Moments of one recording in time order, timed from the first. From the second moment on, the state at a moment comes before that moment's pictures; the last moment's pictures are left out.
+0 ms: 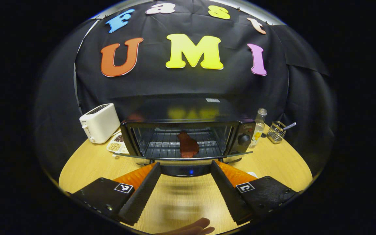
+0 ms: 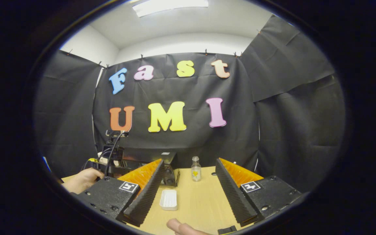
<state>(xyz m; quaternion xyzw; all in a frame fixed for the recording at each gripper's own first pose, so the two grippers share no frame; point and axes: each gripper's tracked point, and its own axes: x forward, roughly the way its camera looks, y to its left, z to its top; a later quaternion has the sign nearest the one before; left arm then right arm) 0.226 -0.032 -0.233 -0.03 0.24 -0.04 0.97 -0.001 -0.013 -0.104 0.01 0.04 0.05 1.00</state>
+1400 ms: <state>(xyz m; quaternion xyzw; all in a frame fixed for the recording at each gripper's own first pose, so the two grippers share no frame) -0.038 0.010 0.000 -0.05 -0.04 0.00 1.00 -0.055 -0.067 -0.050 0.03 0.00 0.02 1.00</state>
